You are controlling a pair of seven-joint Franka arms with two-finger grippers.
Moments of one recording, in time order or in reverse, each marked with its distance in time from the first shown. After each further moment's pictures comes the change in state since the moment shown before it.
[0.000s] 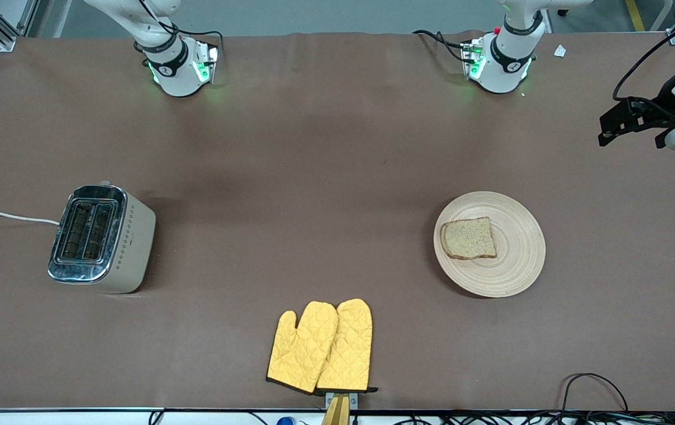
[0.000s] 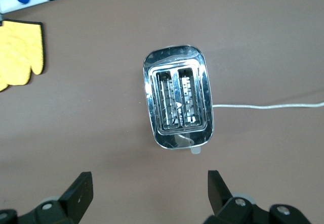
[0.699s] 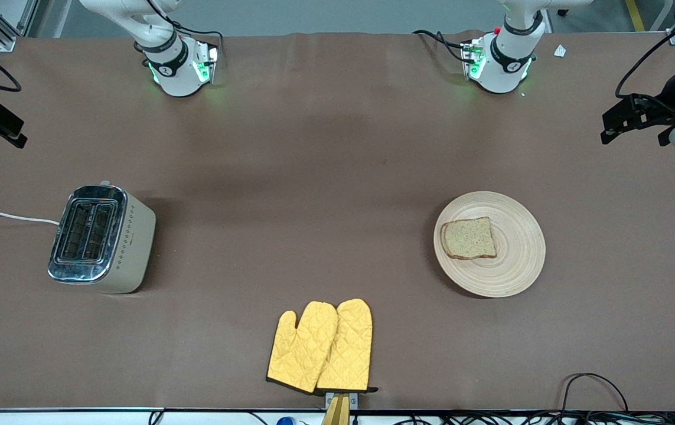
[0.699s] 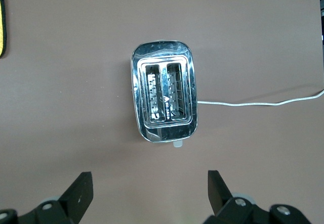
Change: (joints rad) left arm 0.002 0.000 0.000 0.014 0.000 -0.014 0.000; right arm 0.145 -0.004 0.005 0.009 -0.191 -0.035 0.071
